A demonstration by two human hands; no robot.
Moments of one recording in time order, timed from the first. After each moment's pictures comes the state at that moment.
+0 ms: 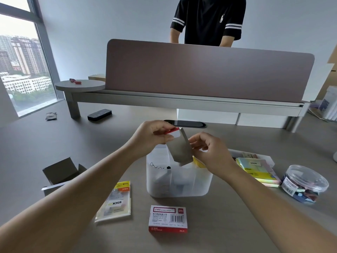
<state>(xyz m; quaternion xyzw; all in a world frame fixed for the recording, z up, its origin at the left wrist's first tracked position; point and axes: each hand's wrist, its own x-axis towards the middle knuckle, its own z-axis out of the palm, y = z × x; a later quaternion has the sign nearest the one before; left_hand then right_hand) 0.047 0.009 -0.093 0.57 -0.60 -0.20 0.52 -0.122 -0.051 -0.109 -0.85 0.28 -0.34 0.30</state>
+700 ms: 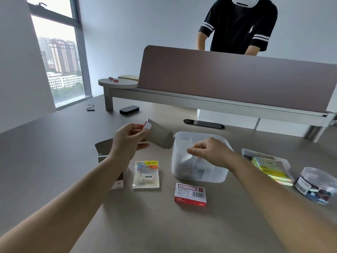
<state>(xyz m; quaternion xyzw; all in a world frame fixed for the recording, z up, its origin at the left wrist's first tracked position) 0.079 0.118 -0.109 0.56 -0.32 -0.22 0.73 -0.096 -0.005 -0.096 -0.90 0.33 -0.11 0.24</state>
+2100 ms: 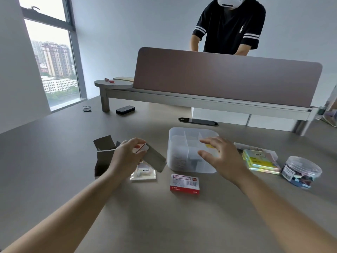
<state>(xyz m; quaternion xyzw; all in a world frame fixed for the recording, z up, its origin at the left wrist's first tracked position) 0.066 0.138 -0.148 0.75 -0.43 -0.06 0.51 -0.146 0.029 -0.113 -0.88 0.34 -0.29 0.16</state>
